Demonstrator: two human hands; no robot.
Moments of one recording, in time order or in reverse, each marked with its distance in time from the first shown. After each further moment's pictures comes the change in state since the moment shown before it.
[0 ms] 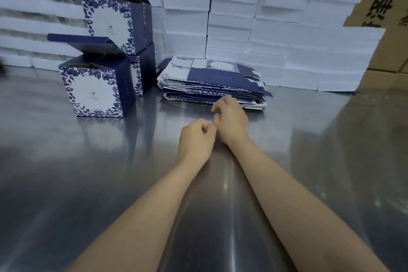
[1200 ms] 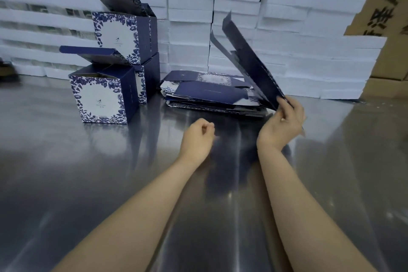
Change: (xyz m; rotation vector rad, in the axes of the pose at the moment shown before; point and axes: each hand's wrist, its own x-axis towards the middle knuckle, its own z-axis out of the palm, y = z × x) left_hand 0.012 0.000 0.004 -0.164 -0.077 -0.042; right_hand -0.006 0.034 -0.048 0.493 1.041 0.185
